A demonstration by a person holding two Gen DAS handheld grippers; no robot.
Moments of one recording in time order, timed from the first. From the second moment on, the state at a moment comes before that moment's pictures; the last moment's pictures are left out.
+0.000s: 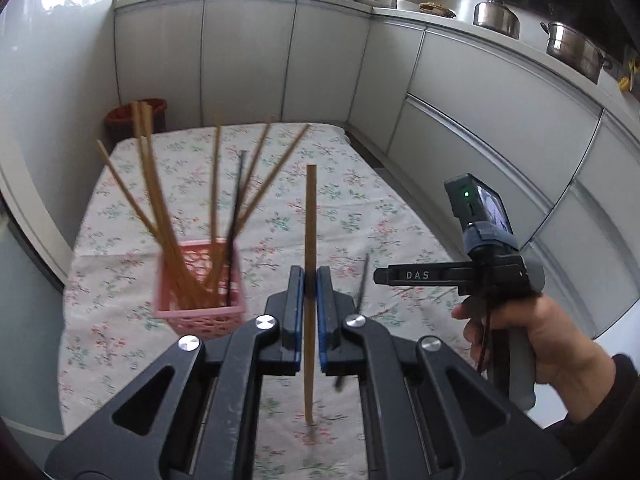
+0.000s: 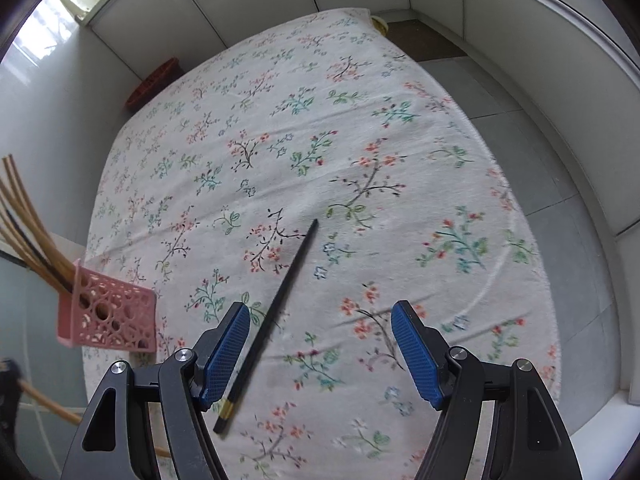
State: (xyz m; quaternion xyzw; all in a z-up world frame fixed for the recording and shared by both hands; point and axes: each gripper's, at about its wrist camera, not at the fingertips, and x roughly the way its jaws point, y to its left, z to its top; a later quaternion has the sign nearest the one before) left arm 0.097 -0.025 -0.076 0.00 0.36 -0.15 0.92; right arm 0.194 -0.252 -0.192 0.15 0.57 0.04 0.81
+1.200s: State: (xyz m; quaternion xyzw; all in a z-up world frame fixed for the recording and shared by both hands) left arm 0.069 0.051 -0.020 -0.11 0.24 -0.14 0.95; right arm 0.151 -0.190 -0.110 0.12 0.43 0.09 0.89
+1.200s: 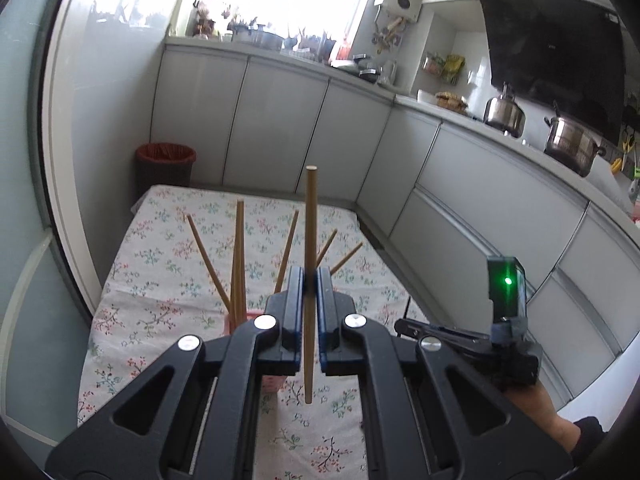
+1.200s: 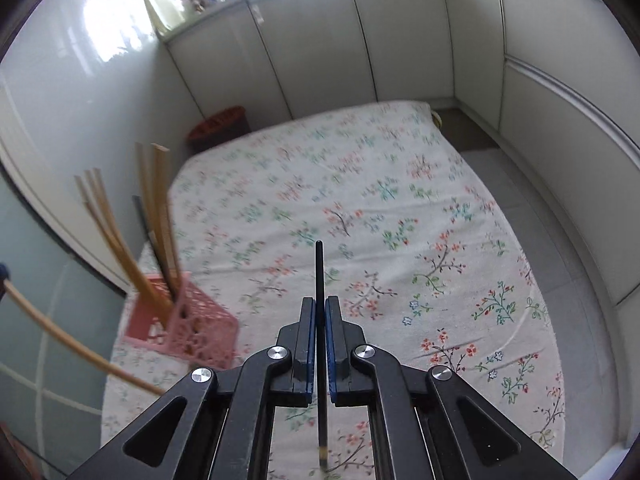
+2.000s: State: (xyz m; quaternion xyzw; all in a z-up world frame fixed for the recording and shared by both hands) left arm 0.096 0.067 -0.037 -0.08 0.18 -0.07 0.98; right arm 0.111 -0.184 -0.040 0.13 0.32 0.15 0.93
